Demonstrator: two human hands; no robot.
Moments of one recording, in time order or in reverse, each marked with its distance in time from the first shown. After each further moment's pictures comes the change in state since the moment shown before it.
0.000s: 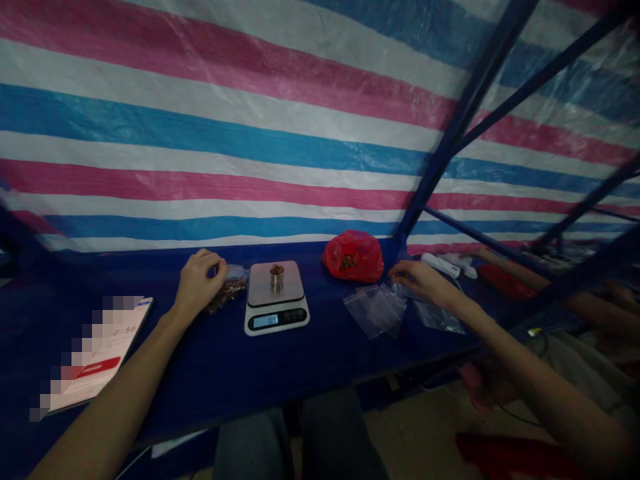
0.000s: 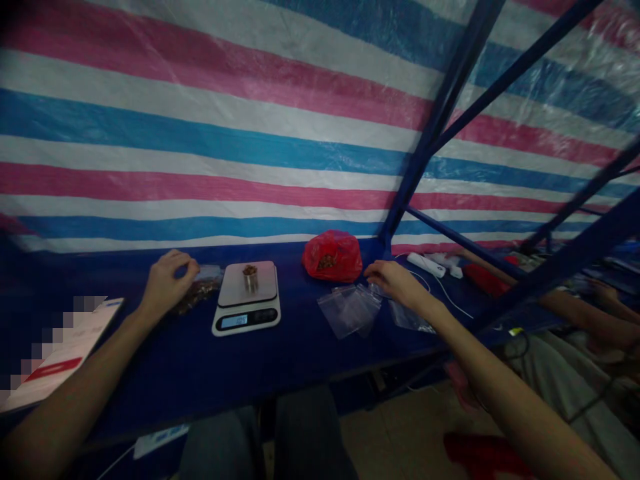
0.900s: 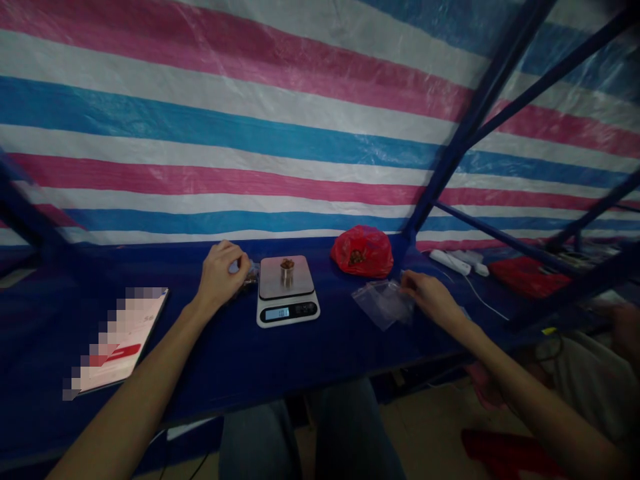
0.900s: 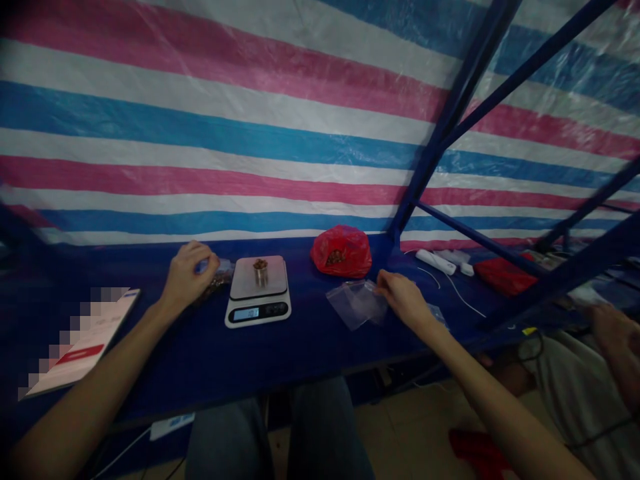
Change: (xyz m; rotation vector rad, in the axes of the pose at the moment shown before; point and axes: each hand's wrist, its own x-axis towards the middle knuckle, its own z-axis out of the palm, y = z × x) left_hand 0.003 0.031 -0.004 -0.020 0.010 0.120; right_hand -0.024 -0.001 0.052 -0.072 0.127 0.177
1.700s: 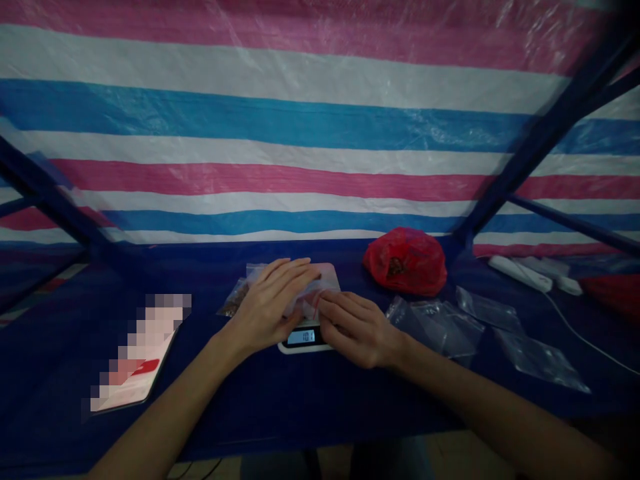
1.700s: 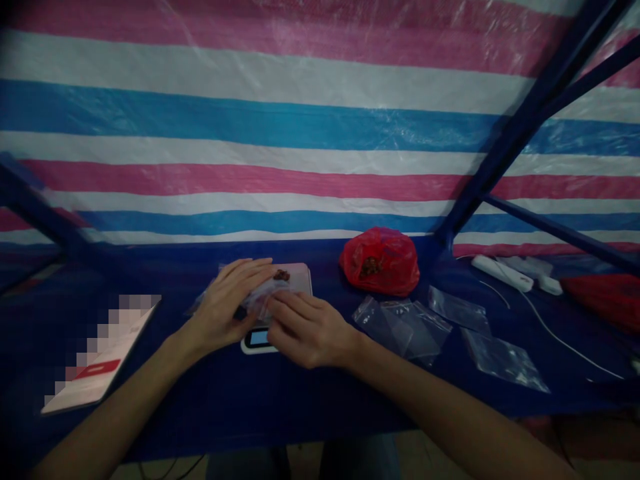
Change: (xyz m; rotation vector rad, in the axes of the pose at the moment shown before) left_hand -0.004 0.049 -0.002 -0.082 -0.253 0.370; right_hand 0.053 -0.232 0.019 0.120 0.699 -1.110
